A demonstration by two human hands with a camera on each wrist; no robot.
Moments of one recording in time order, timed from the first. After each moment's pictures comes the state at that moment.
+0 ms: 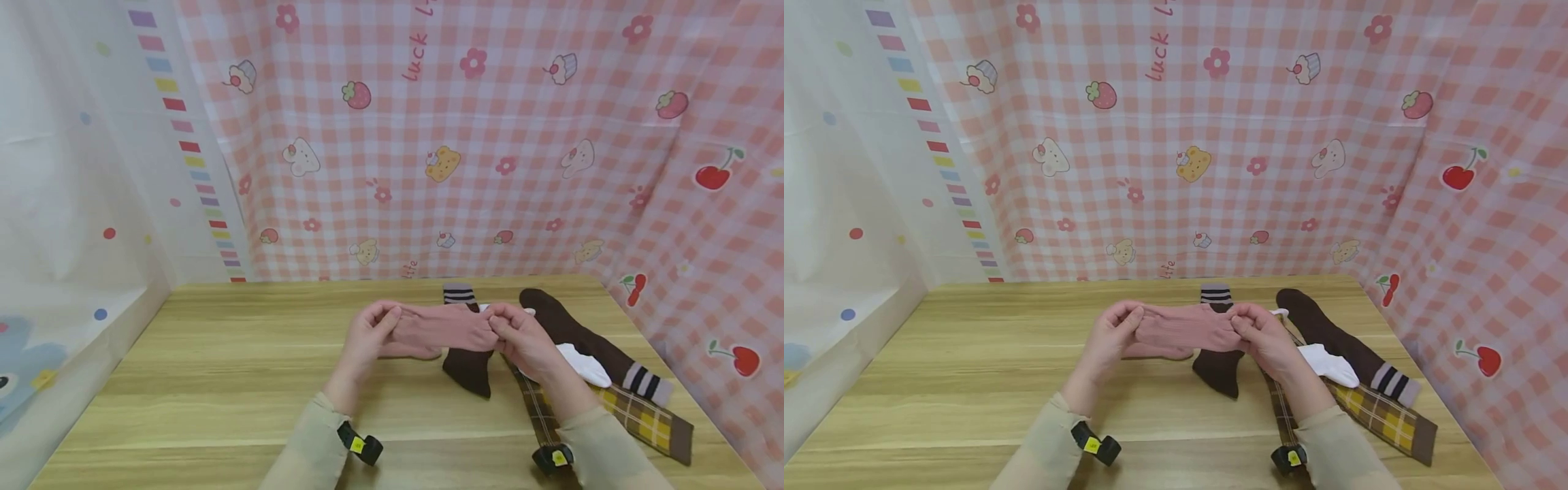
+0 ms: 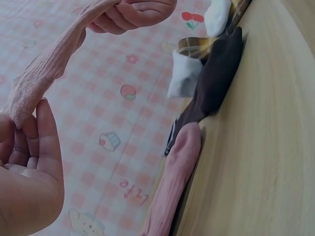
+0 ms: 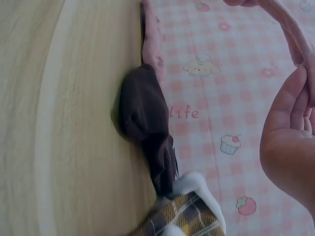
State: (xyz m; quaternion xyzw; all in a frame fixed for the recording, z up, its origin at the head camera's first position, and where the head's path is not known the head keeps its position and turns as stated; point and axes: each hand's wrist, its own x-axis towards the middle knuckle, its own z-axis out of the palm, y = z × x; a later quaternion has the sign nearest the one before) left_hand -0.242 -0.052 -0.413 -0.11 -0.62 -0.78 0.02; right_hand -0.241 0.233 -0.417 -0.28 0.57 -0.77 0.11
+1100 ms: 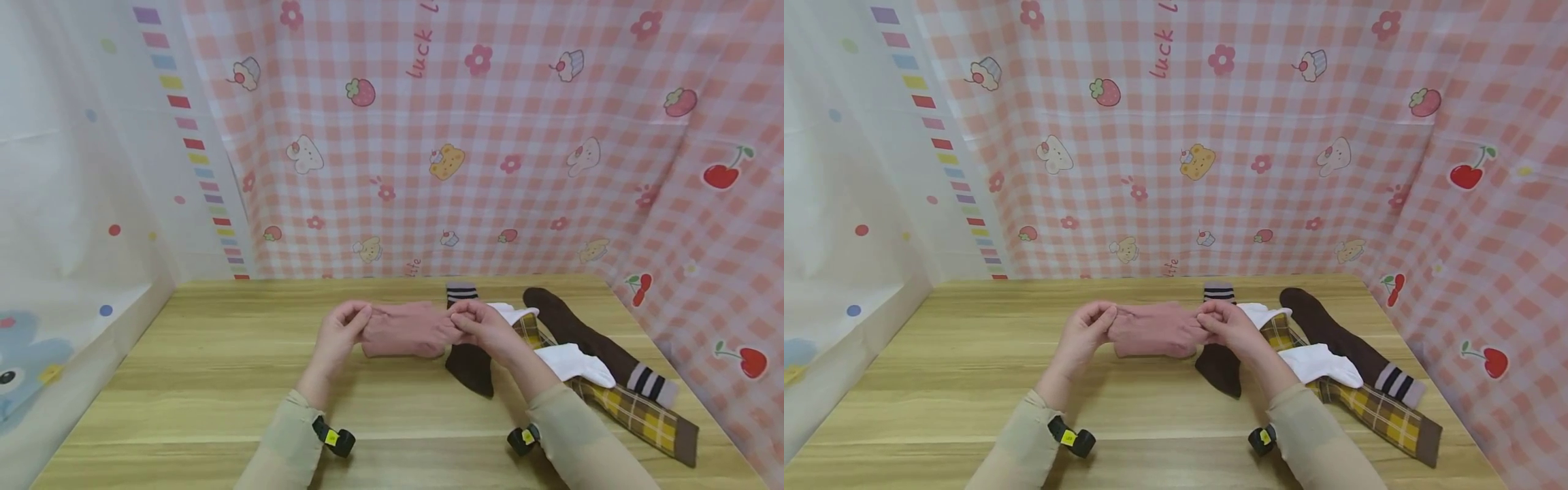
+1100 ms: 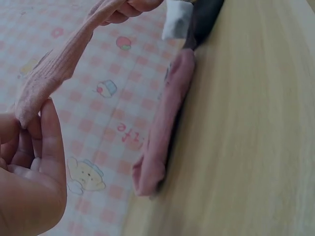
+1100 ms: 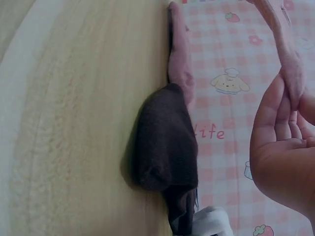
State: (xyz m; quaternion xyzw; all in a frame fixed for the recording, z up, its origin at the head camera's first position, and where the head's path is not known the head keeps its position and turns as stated) left_hand -0.252 -0.098 -0.425 -0.06 -0.65 -0.76 0.04; right_hand -0.273 0.184 -0.424 -0.15 0.69 -0.70 0.14
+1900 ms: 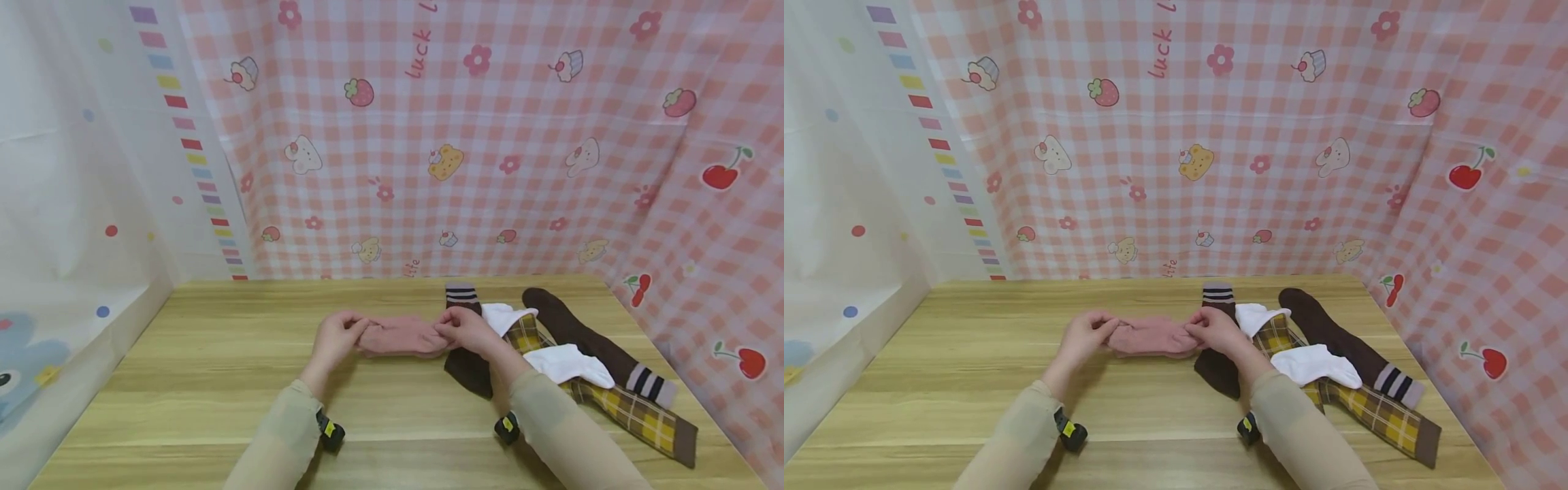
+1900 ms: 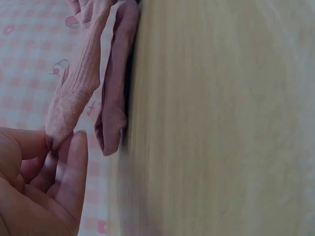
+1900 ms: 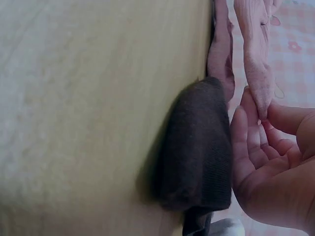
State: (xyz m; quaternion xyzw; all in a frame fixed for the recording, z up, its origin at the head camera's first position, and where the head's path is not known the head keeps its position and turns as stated) left_hand -0.273 -0.111 -0.449 -0.05 -0.87 -0.48 0.10; right_hand -0.293 0.161 -0.442 -0.11 0.84 -0.53 0.11
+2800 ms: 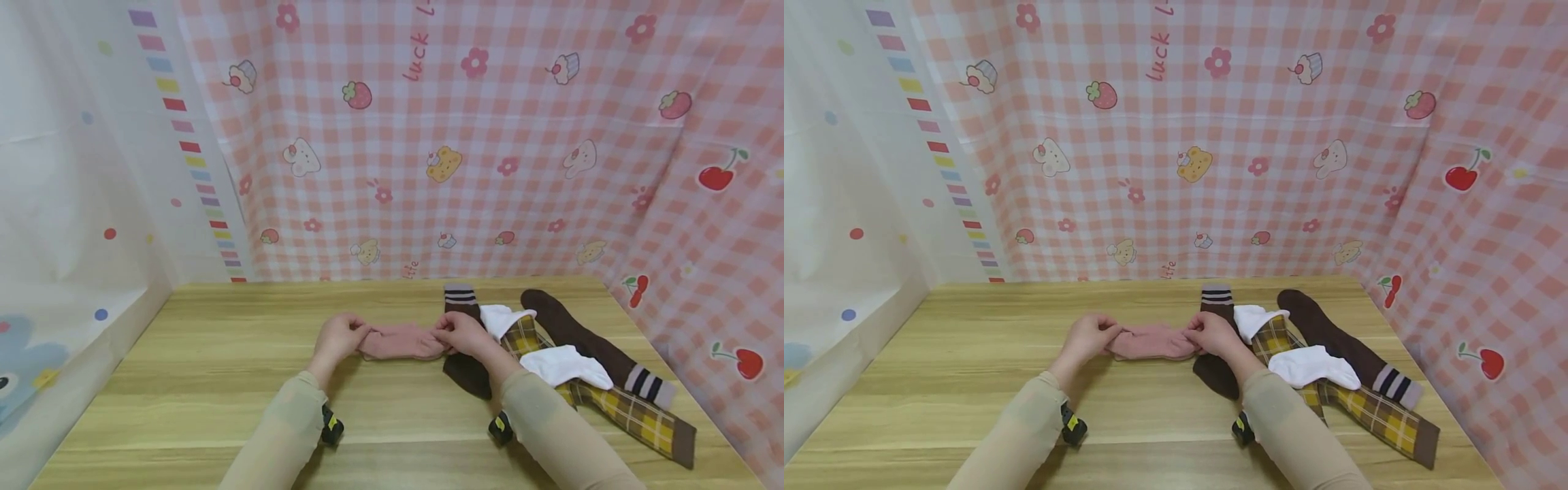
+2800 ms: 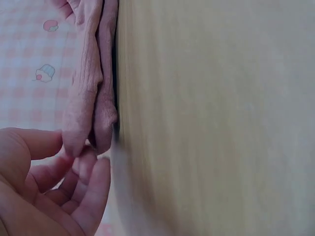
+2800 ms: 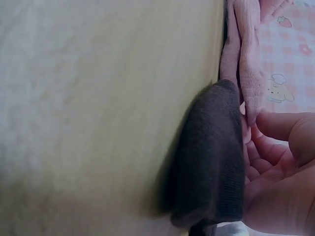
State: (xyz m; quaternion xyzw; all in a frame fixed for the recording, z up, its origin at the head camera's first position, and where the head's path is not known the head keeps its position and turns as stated) left_hand -0.281 -0.106 -0.447 -0.04 -0.92 -0.38 0.05; right_hand -0.295 0.154 -0.447 -0.07 0.89 -0.44 0.10
